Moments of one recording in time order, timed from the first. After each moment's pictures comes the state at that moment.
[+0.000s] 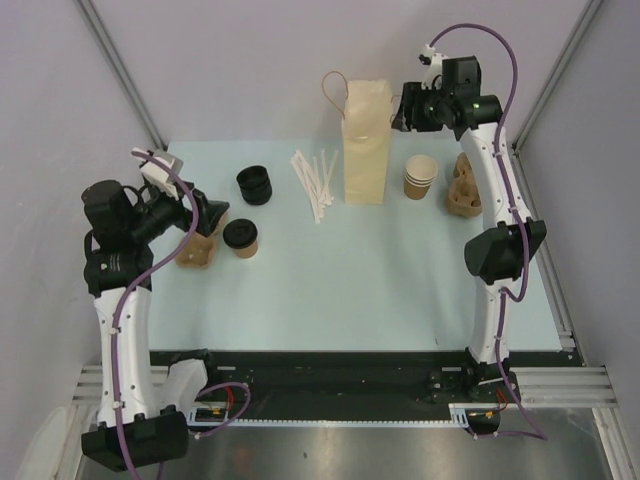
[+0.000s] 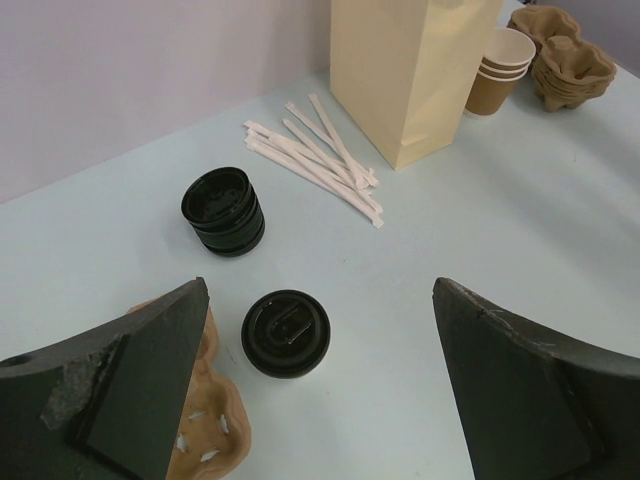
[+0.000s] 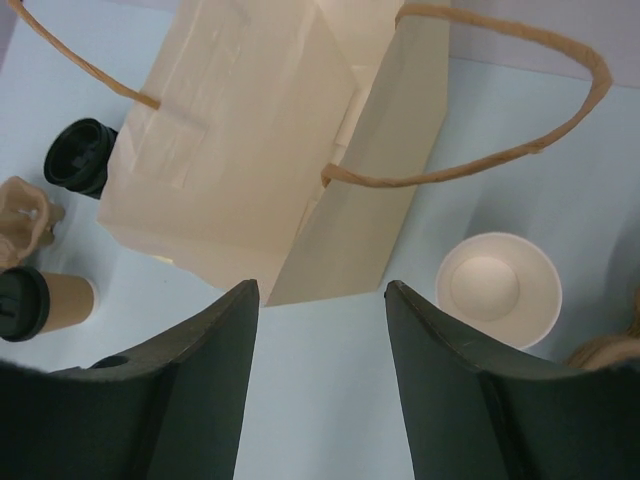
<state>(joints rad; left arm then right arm) 0.22 0.91 1.15 -0.49 0.76 0.19 0.18 2.14 2.48 -0.92 -0.29 0.12</state>
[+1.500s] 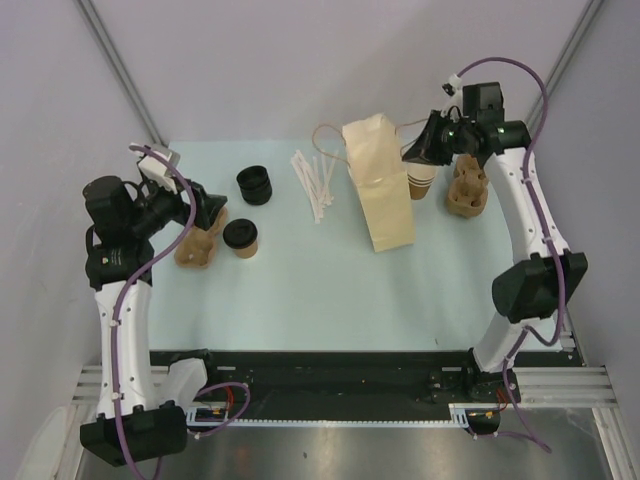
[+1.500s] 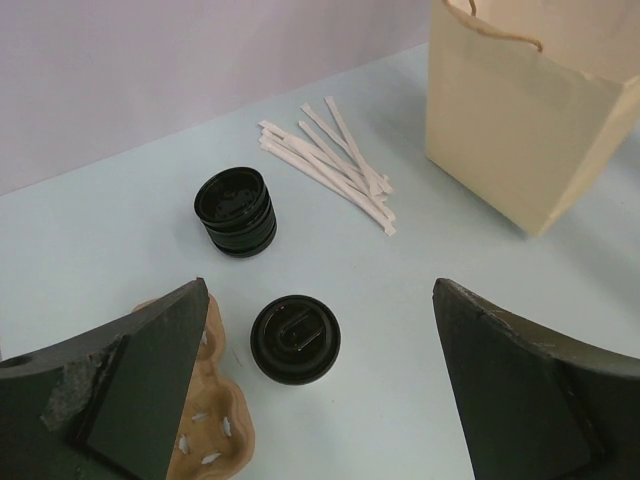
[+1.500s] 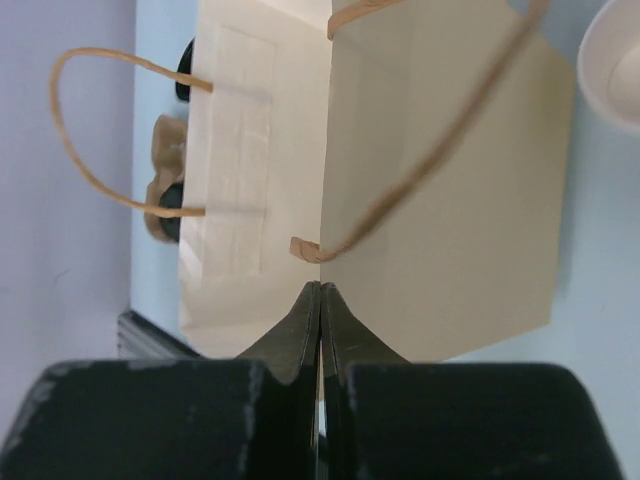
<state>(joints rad) 0.22 0.95 1.15 -0.45 0.72 0.15 0.14 1.81 2.01 -0.89 -0.47 0.42</state>
